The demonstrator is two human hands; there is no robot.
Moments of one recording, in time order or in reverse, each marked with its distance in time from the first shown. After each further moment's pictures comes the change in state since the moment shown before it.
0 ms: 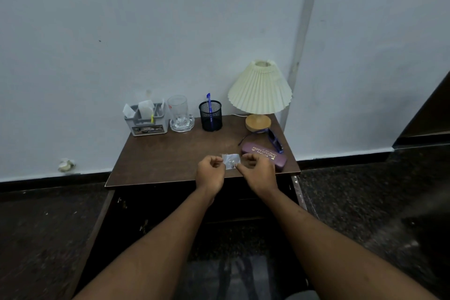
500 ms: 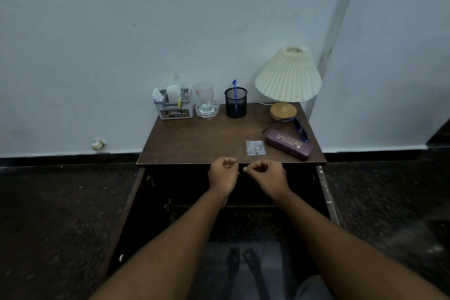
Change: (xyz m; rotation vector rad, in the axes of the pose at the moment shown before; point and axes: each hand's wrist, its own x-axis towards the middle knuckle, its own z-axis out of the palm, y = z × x) left_hand -0.029 -0.032 -0.036 -0.170 -0.004 -0.155; right_hand -0.042 0.008 0.038 0.200 -0.174 0.152
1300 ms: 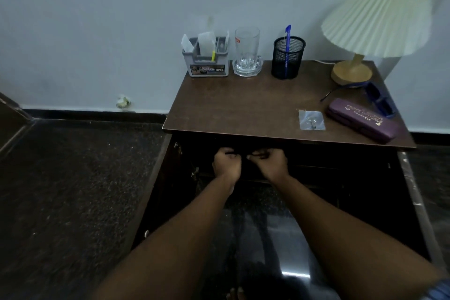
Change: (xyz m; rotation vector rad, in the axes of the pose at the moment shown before) left_hand 0.083 -0.107 -0.062 0.119 0.175 -0.262; right_hand 0.041 0.063 0.145 -0.025 -0.138 0.144
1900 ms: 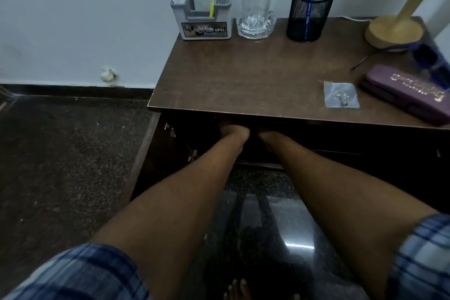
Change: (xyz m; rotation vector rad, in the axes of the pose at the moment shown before) left_hand 0.060 0.026 0.036 0.149 -0.084 -0.161; right_hand 0.106 0.040 0.055 -0.090 -0.265 0.178
